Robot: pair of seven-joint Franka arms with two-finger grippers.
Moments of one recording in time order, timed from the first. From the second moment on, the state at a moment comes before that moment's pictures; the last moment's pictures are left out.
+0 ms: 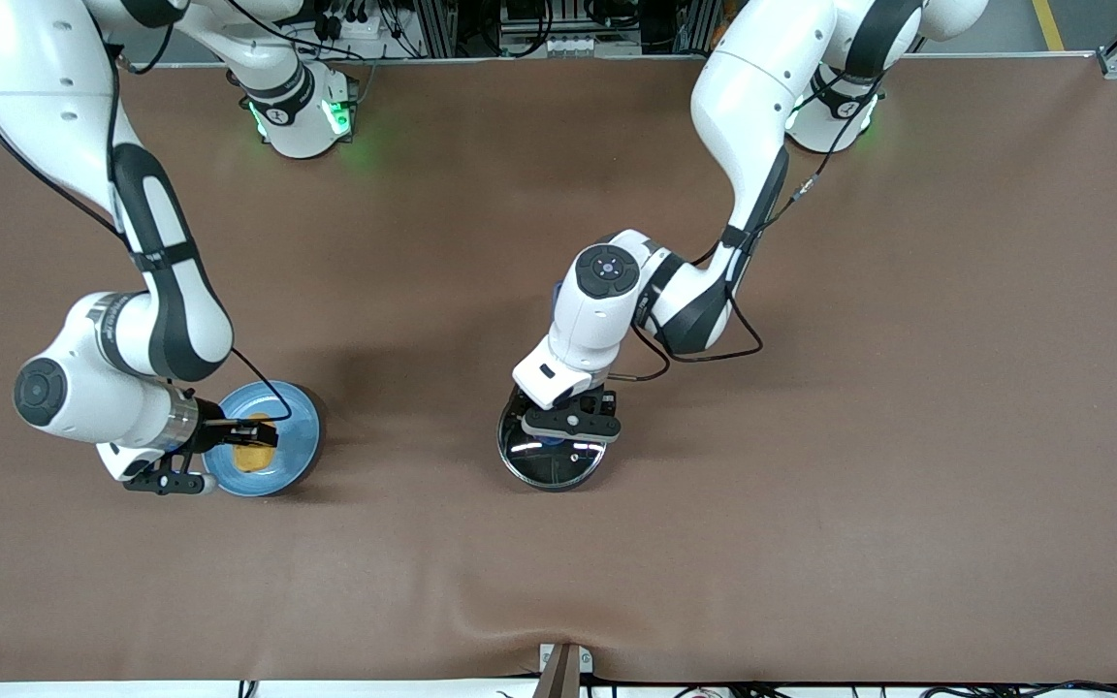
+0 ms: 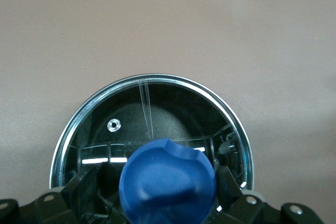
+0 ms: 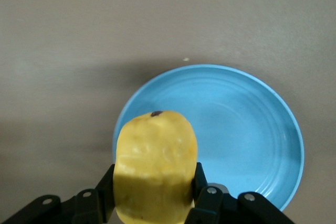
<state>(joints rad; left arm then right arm) -0.81 0.89 0.13 -1.24 -0.09 2.49 -0.62 0.06 0.56 -0.04 -1.69 0.24 2.20 -0.07</state>
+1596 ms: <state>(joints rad) -0.64 0.51 0.15 -1.54 -0.19 2.29 -0.50 0.41 0.44 -0.03 -1.60 0.29 2.10 0.44</state>
